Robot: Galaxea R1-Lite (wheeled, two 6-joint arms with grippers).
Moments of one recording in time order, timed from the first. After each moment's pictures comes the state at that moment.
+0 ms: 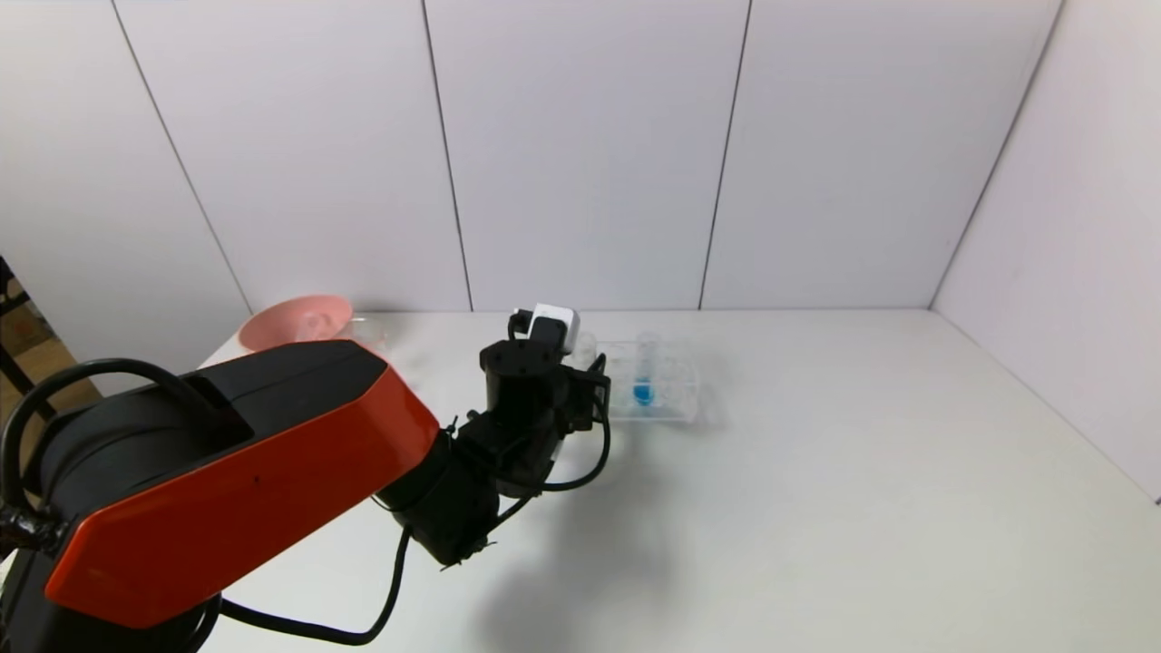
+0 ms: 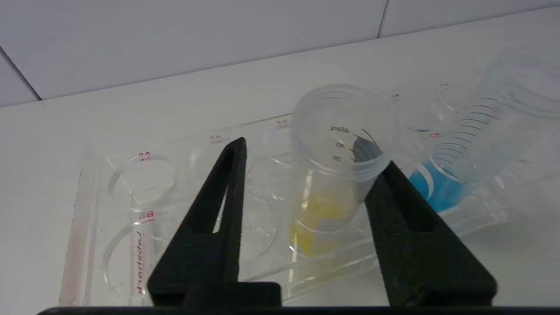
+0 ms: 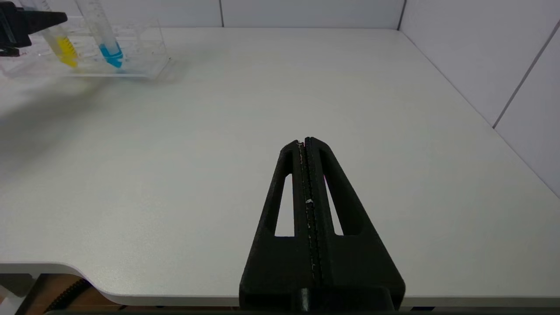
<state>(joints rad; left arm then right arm) -0.66 2.30 -1.07 -1.20 0.31 -0.05 0.00 0.00 0.00 0.00 0.00 0.00</state>
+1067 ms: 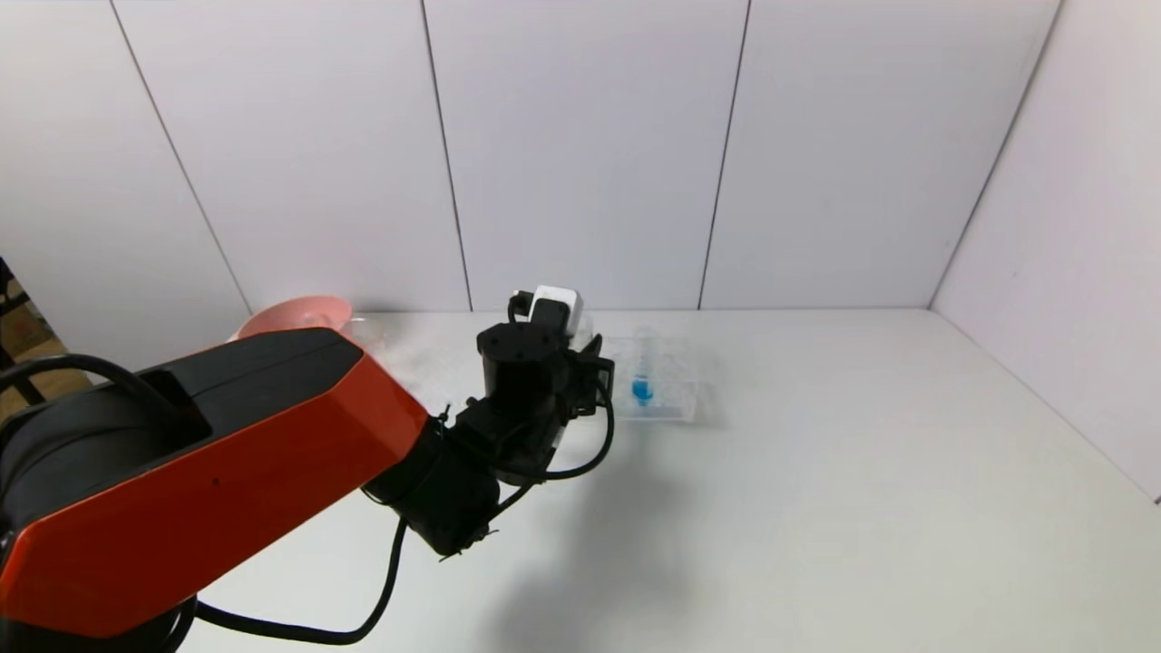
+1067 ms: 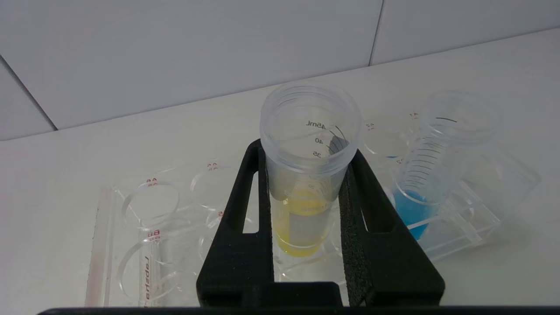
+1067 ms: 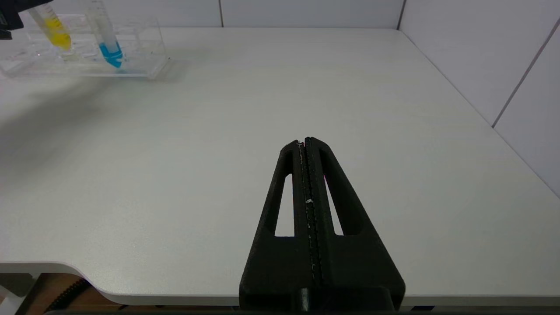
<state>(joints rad) -0.67 2.26 -1.09 -1.19 0.34 -0.01 0.00 0.00 0.00 0.00 0.00 0.00</state>
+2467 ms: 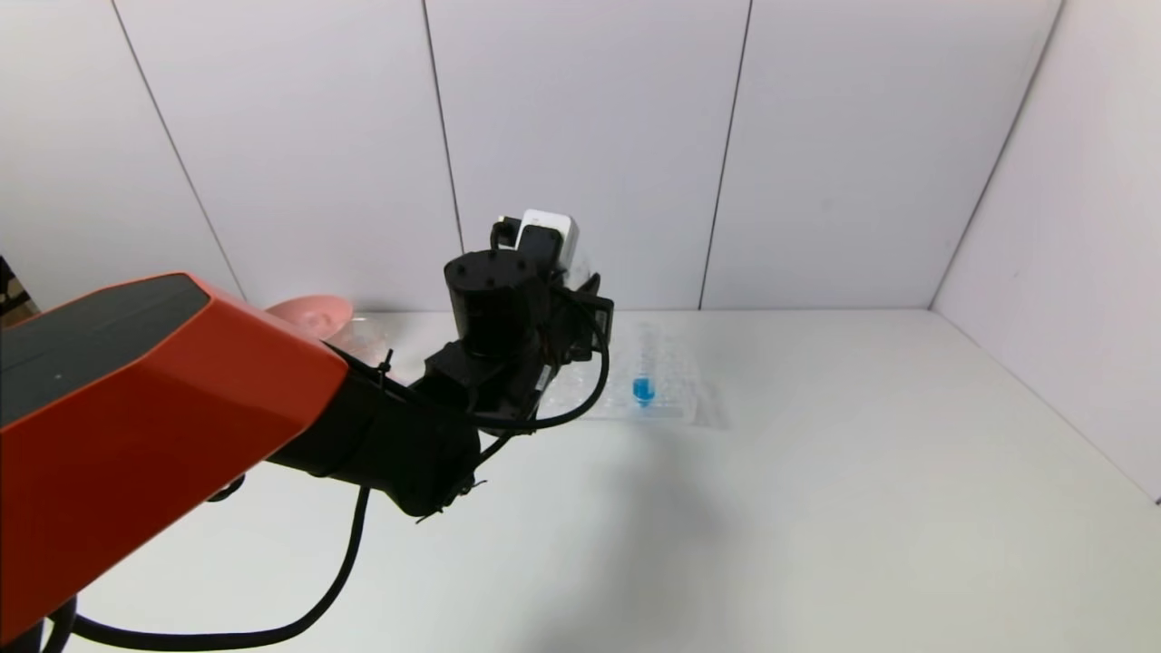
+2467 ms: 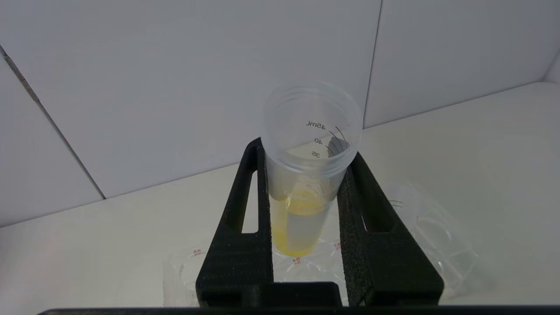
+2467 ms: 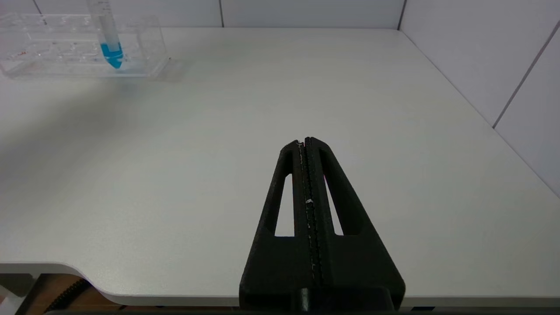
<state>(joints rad) -0.69 2.10 -1.14 -1.08 0.33 0.06 0.00 0.00 0.00 0.00 0.00 0.00</state>
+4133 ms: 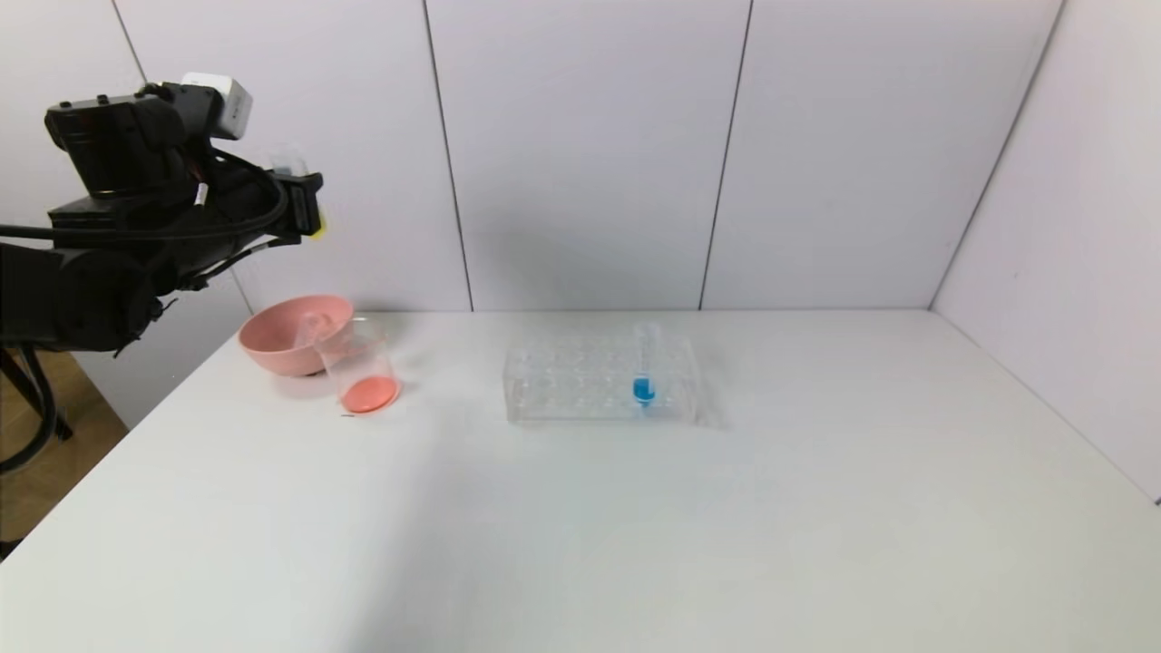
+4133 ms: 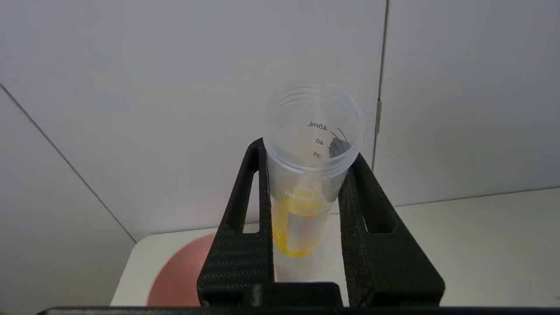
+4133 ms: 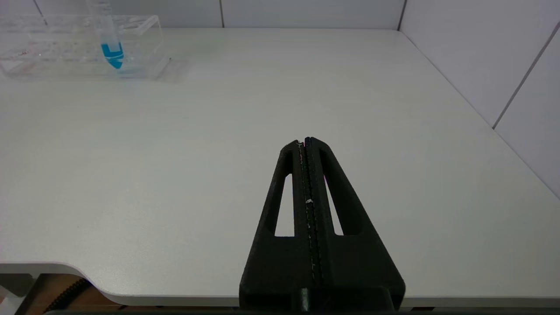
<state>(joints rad) -0.02 1.82 -1.23 -0.69 -0.03 0.11 0.00 0.00 0.00 0.00 0.00 0.00</state>
